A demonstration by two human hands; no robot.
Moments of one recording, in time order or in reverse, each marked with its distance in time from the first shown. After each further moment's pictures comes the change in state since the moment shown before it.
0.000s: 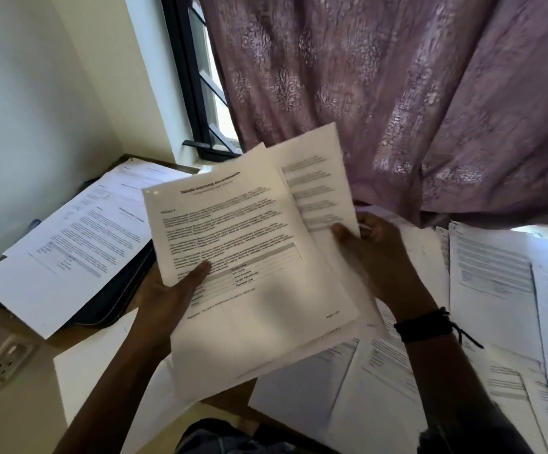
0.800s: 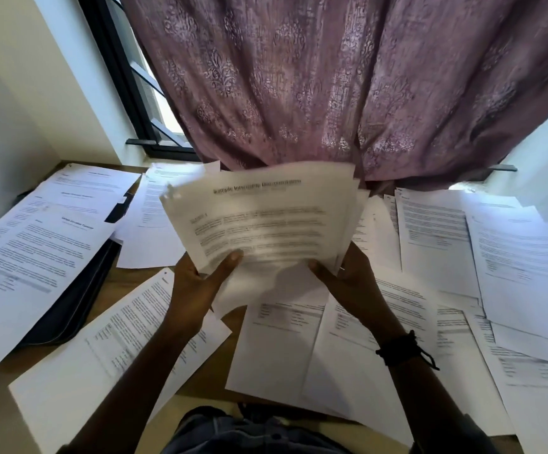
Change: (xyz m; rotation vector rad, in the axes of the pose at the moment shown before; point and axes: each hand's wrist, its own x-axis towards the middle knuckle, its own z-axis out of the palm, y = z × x) left_hand -0.004 -0.027 0.073 0.114 -0.262 0.139; right_hand -0.065 0.068 -0.043 -0.266 0.052 -0.147
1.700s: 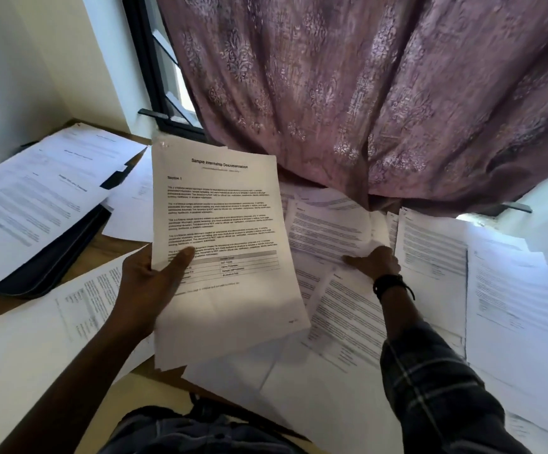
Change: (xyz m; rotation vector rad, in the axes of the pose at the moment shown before) left_hand -0.020 -0.006 -0.008 0.077 0.240 -0.074; right_hand 0.118 0.118 -0.095 -0.693 0.087 0.668
